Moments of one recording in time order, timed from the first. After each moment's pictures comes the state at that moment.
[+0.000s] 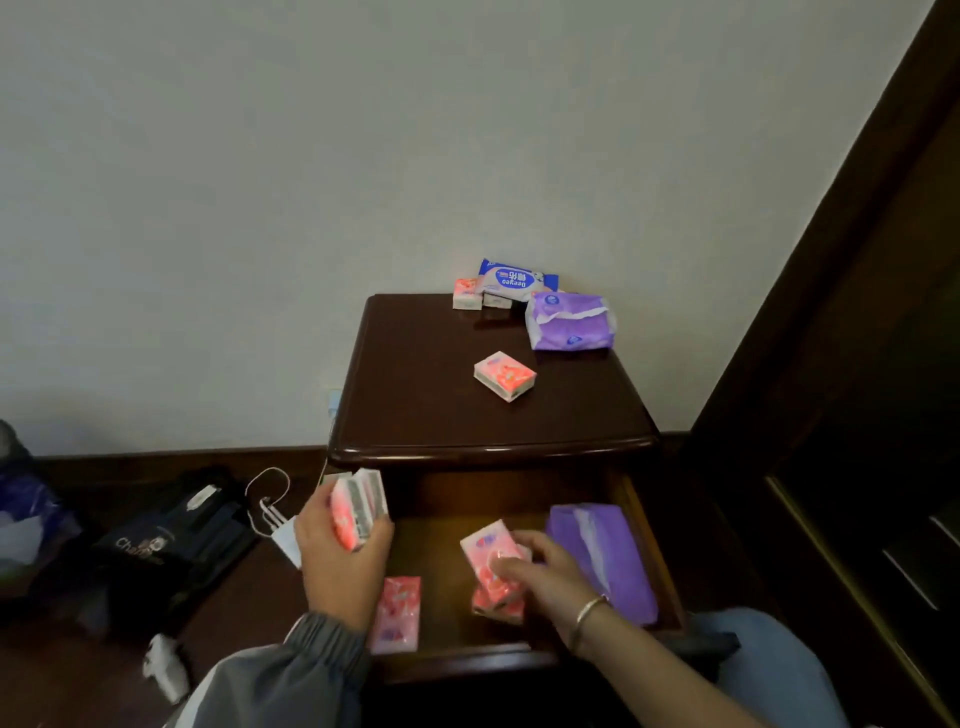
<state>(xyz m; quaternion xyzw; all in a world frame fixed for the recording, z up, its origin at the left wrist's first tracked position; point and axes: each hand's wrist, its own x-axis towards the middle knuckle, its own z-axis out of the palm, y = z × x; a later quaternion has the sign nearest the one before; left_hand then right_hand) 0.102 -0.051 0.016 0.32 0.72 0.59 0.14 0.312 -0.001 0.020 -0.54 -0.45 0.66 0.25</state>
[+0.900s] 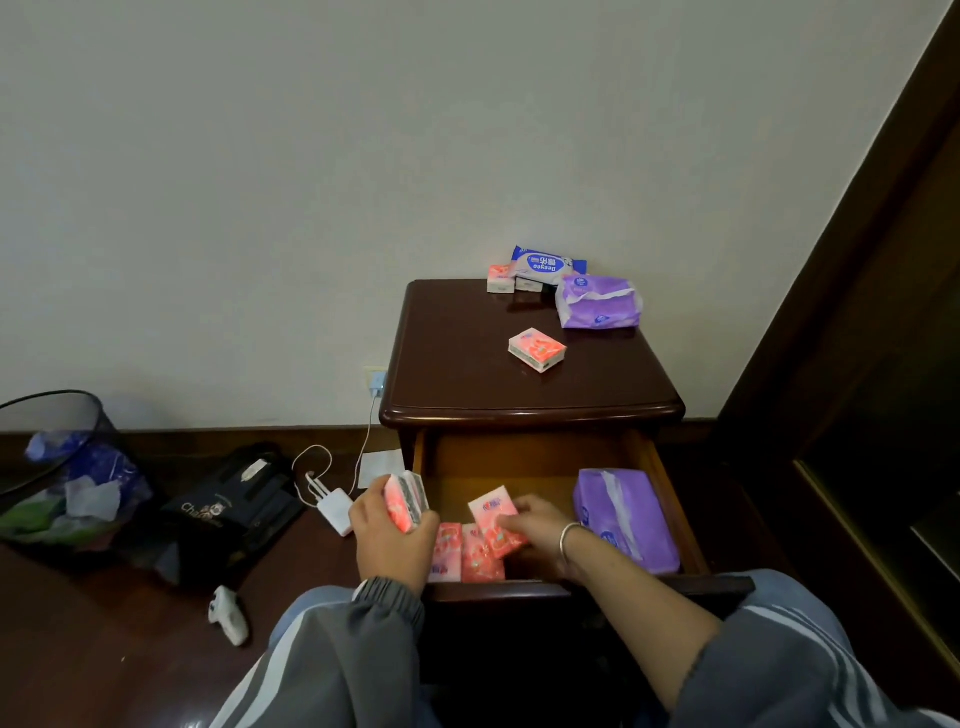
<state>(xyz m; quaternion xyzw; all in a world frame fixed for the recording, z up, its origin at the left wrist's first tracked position) 0.116 -0.097 0.013 0.32 0.80 0.48 0.18 0.271 -0.003 0.010 -0.58 -0.53 0.61 0.12</state>
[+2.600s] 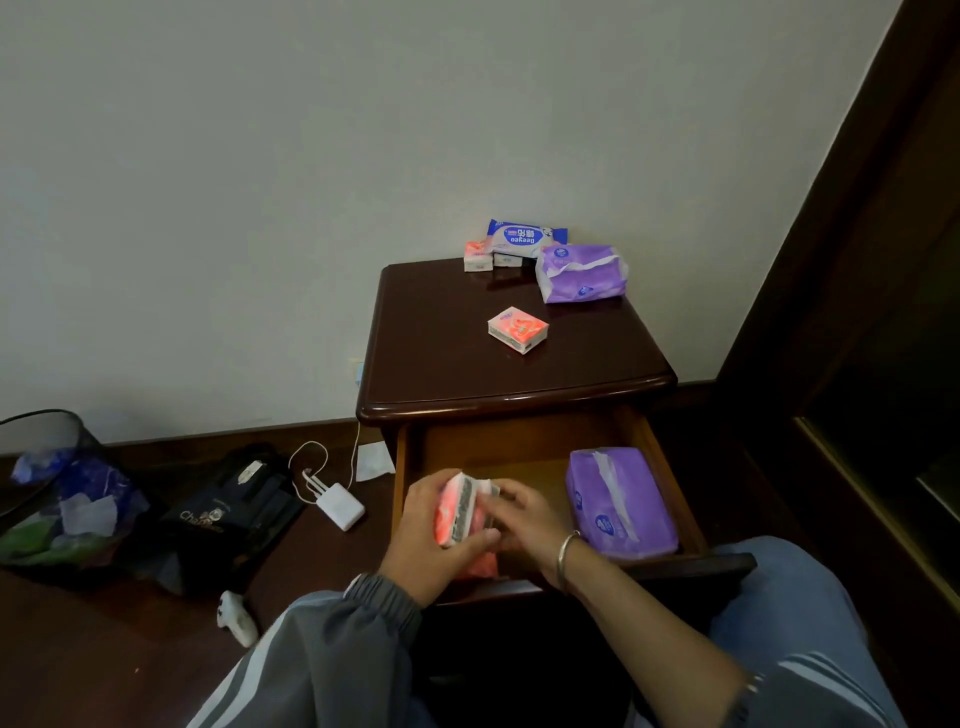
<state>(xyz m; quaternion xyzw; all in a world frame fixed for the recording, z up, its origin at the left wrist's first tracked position) 0.133 -0.090 0.026 0.58 0.64 0.40 0.30 0.274 -0.022 0.012 -0.42 -0.50 0.70 0.29</state>
